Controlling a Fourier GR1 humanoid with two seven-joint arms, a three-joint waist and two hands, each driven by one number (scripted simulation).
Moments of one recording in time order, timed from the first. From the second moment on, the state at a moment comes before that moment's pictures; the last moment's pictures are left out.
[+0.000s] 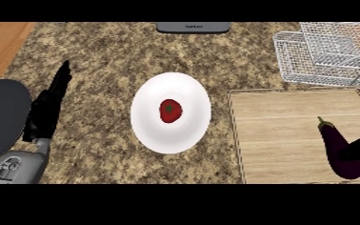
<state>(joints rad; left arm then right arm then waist) -0.17 0.46 -0.15 -1.41 0.05 0.27 0.04 -0.14 -0.97 0.20 -1.69 -0.08 0.11 1.15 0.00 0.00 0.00</state>
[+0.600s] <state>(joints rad) -0.16 0.44 -0.11 -1.43 0.02 0.24 0.05 -0.12 -0.92 0.24 -1.65 -0.01 0.10 1.15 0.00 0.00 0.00</state>
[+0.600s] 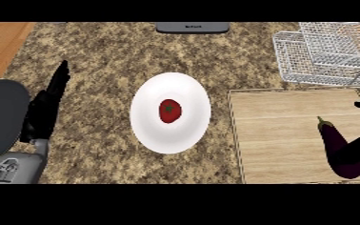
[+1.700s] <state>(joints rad) -0.15 0.38 -0.06 -1.44 -0.05 0.19 0.05 -0.16 -0.72 0.22 -1.44 0.09 0.14 1.09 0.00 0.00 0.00</state>
